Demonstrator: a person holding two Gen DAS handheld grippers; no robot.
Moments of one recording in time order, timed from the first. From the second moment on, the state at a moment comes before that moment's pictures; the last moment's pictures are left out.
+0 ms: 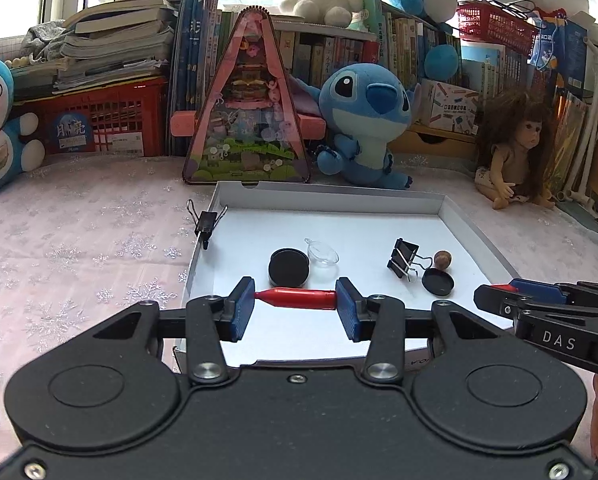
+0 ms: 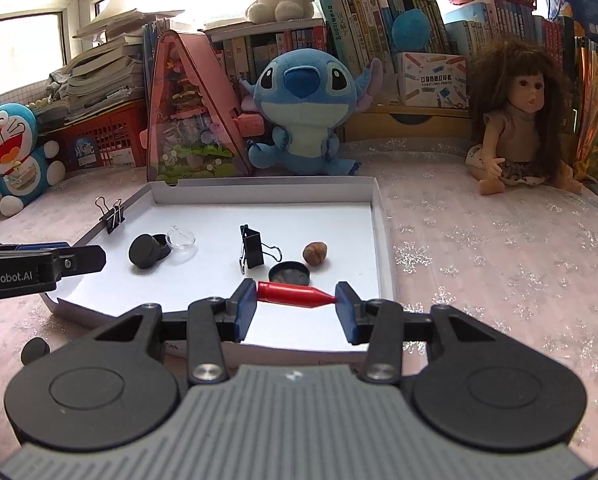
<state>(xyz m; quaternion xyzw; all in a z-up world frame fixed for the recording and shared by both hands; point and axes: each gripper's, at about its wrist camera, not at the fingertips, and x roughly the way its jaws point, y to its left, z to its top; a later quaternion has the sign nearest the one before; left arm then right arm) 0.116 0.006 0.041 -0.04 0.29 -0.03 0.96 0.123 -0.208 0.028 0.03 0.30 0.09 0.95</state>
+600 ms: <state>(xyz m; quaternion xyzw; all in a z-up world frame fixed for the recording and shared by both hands) 0.152 0.000 0.016 -0.02 0.32 -0.02 0.95 0.152 -0.198 0.013 0.01 0.33 0.08 0.94</state>
